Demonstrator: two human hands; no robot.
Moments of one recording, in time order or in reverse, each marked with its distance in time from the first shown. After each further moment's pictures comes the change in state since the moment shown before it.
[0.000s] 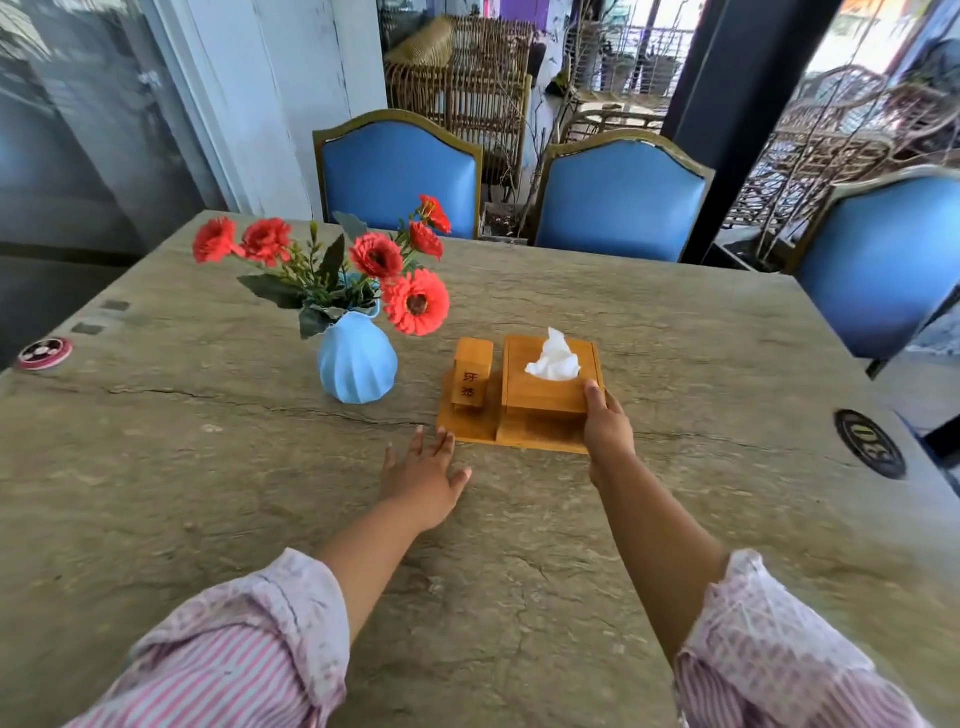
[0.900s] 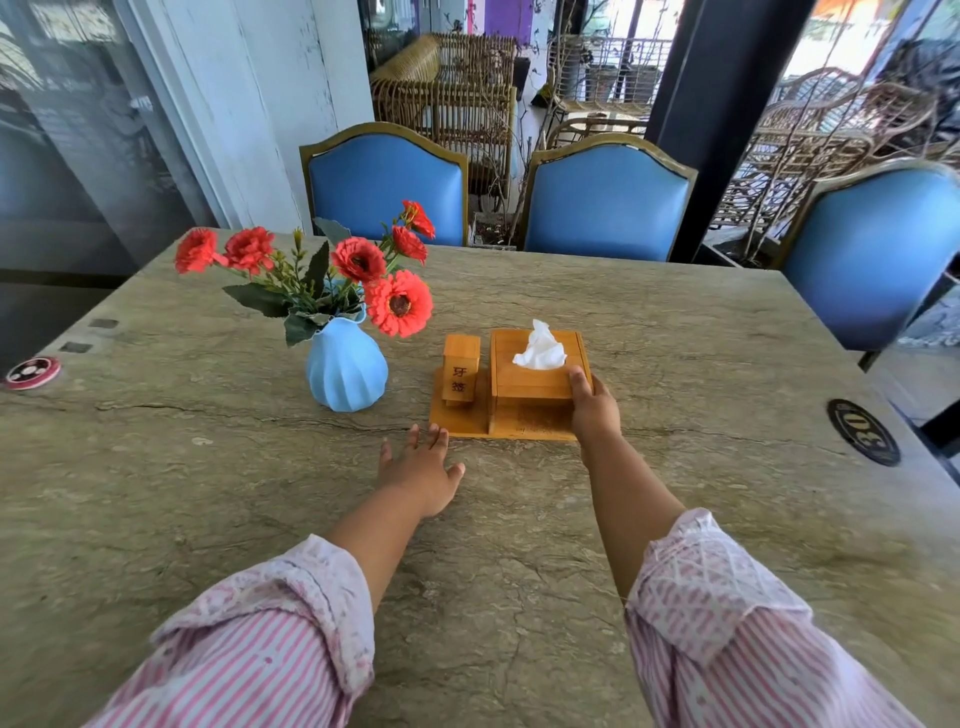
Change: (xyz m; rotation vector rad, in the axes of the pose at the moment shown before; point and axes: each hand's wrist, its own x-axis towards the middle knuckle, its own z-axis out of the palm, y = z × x) left_hand 0.010 0.007 -0.011 0.068 -0.061 -0.036; right_hand 0.019 -0.007 0.005 -0.121 -0.038 -0.104
